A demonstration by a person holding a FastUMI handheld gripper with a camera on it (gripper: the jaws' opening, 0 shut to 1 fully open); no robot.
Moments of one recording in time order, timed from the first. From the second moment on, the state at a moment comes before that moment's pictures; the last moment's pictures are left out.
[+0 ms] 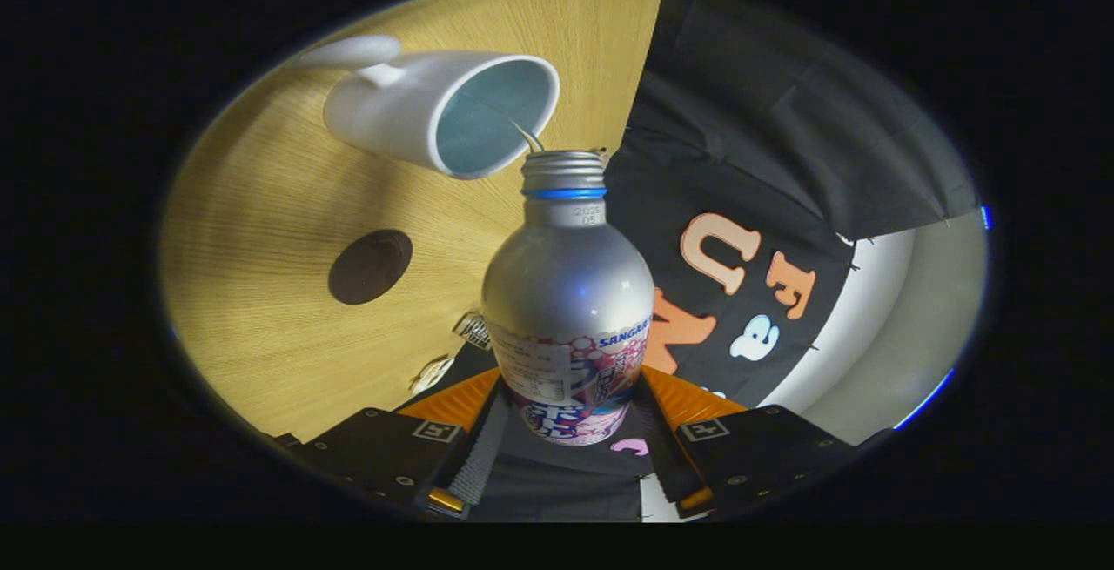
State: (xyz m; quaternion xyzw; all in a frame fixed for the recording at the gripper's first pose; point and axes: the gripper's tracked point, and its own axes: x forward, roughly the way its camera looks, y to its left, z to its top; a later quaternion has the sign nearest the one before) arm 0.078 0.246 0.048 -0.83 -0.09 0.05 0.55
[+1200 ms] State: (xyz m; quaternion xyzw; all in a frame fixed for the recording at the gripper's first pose) arm 0.099 0.195 -0.009 -0.41 0.04 0.07 0.91
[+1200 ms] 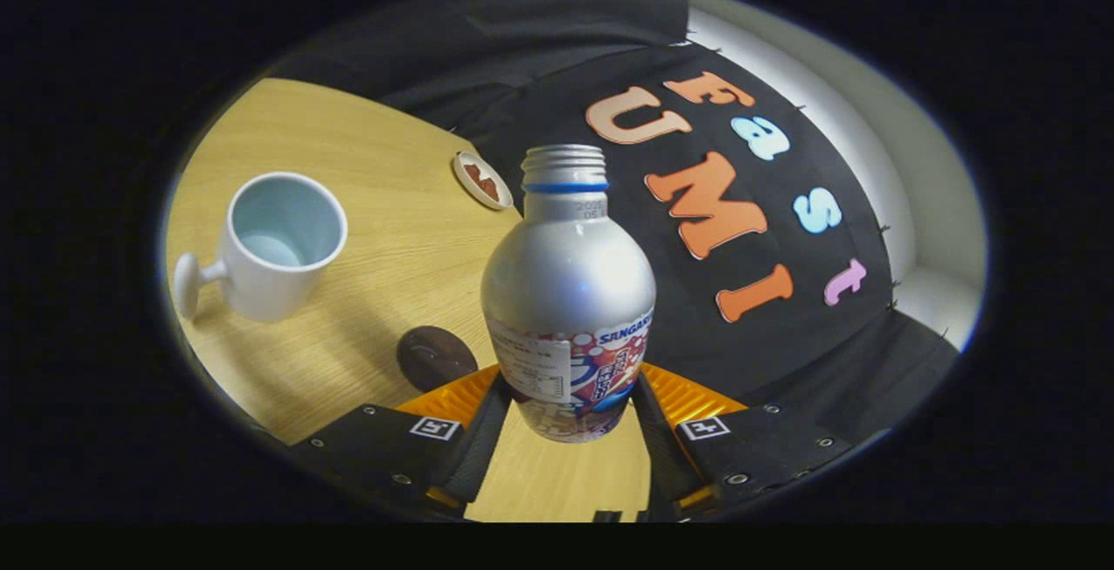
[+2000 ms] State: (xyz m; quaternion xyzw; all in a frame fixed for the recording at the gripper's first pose) arm 0.139 0.215 -0.051 -0.06 0.11 0.11 0.99
